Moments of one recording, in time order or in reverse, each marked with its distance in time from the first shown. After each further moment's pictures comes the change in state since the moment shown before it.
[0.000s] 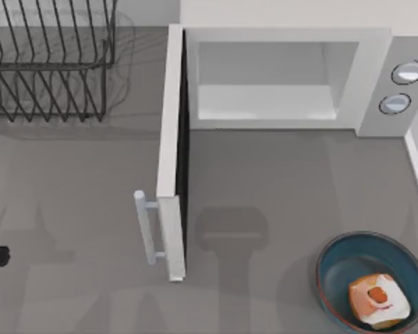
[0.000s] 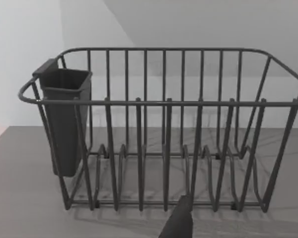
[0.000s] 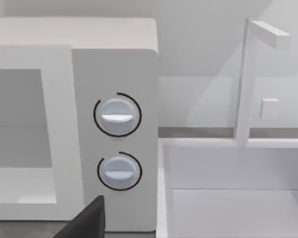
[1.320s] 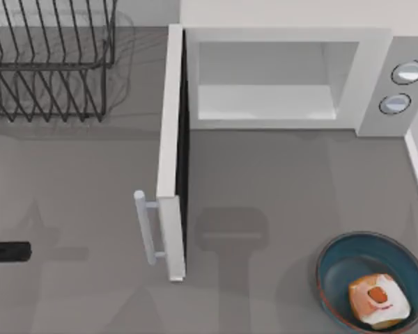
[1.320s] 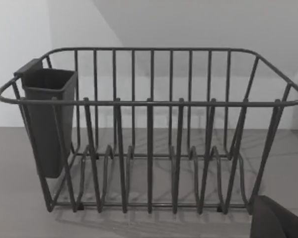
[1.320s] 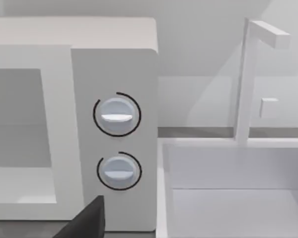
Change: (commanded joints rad) left arm -0.219 0.128 -0.025 0.153 -0.219 0.002; right arm 0.000 0.000 0.000 0.000 0.000 0.000
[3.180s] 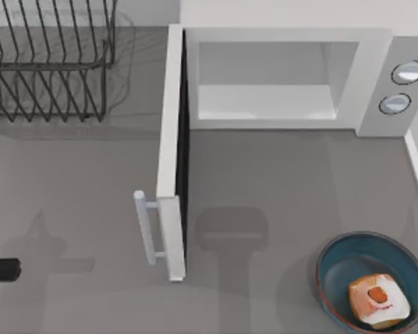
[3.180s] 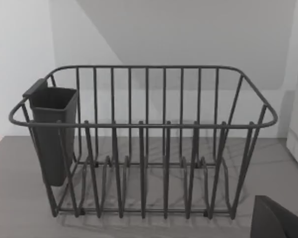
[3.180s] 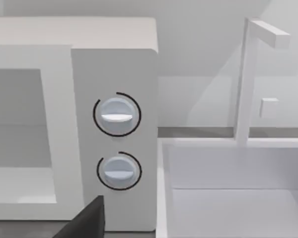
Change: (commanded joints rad) left arm -0.356 -0.214 0.198 -0.419 -0.359 -0.005; right arm 0.000 0.000 0.000 0.000 0.000 0.000
